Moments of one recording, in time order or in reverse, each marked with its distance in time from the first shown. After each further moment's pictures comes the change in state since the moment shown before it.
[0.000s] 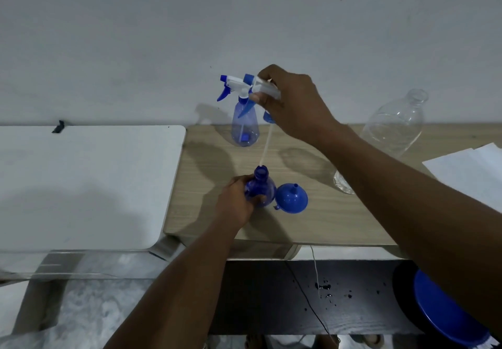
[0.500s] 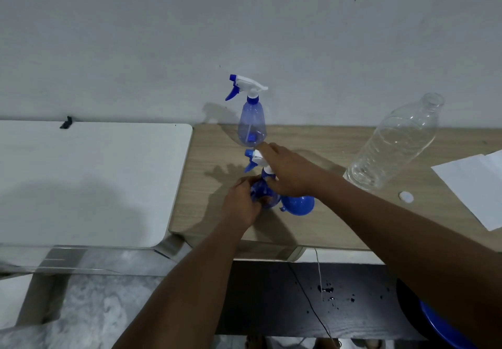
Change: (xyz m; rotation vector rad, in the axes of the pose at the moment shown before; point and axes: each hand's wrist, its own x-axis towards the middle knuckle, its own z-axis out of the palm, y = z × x) left_hand 0.002 -0.006 0.005 -0.018 0.016 0.017; right_hand -0.063 0.036 0.071 -0.138 -0.582 -0.041
